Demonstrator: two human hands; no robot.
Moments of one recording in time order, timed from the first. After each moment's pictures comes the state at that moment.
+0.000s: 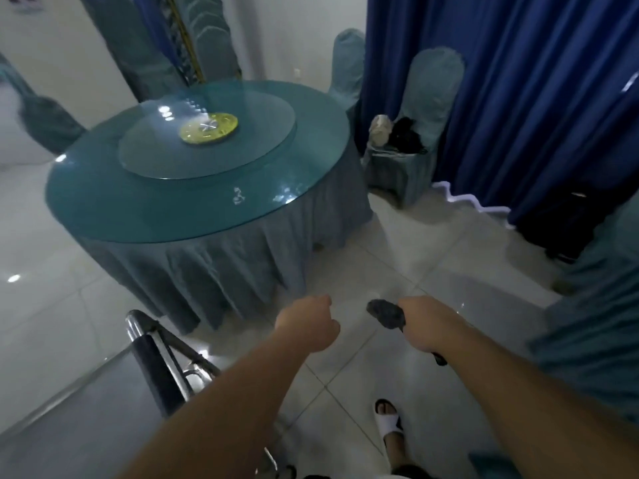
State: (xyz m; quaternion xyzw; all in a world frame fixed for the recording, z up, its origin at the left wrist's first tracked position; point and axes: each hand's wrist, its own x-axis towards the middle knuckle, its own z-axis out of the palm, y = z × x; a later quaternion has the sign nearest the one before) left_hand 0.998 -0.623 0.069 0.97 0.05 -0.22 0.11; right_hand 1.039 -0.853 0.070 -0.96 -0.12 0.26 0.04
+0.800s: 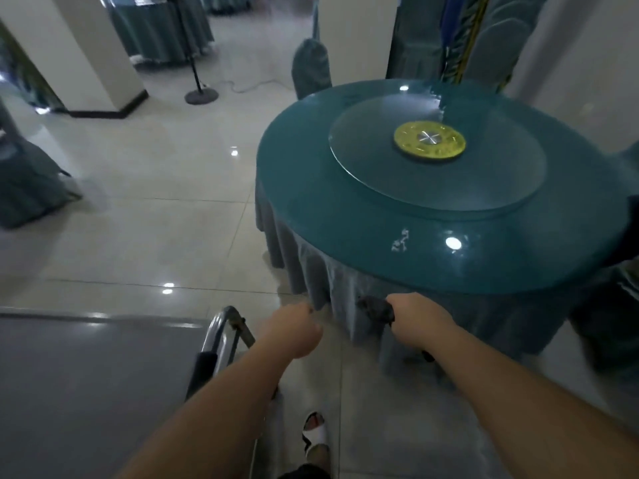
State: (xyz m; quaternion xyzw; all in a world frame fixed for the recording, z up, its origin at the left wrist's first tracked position) left_hand 1.118 -0.356 0.036 0.83 0.48 -0.14 0.26; right_hand 1.325 -0.480 0.087 -0.84 -0.49 0.24 -0.05
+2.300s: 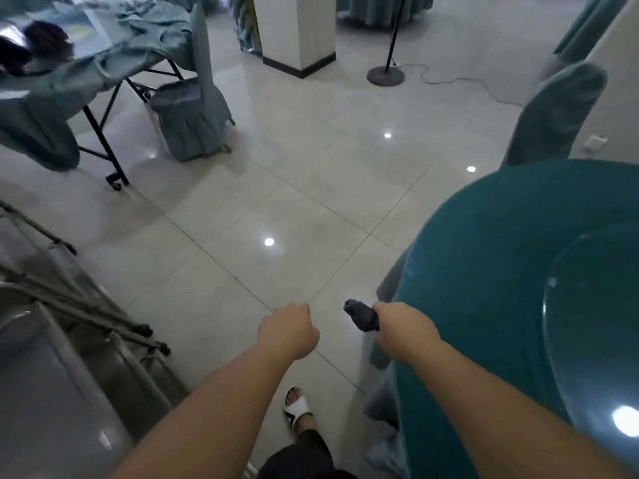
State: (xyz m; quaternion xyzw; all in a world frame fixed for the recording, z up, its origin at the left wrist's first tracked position) left_hand 1.099 0.217 0.013 0.64 0.71 -0.15 0.26; right_hand 1.317 0.229 0.033 -0.63 -0.73 0.22 -0.13
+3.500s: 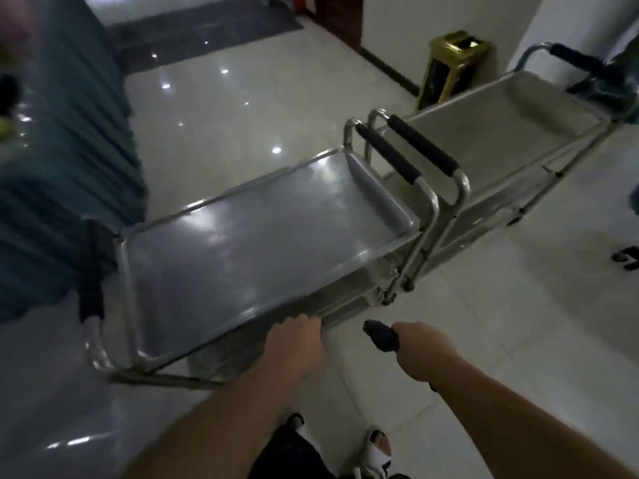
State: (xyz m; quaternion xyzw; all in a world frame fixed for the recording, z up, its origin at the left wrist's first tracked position) left_hand 0.871 0.195 0.006 -0.15 0.95 0.09 0.27; right_hand 0.761 0.413 -0.005 0.23 -0.92 -0.01 -0.33
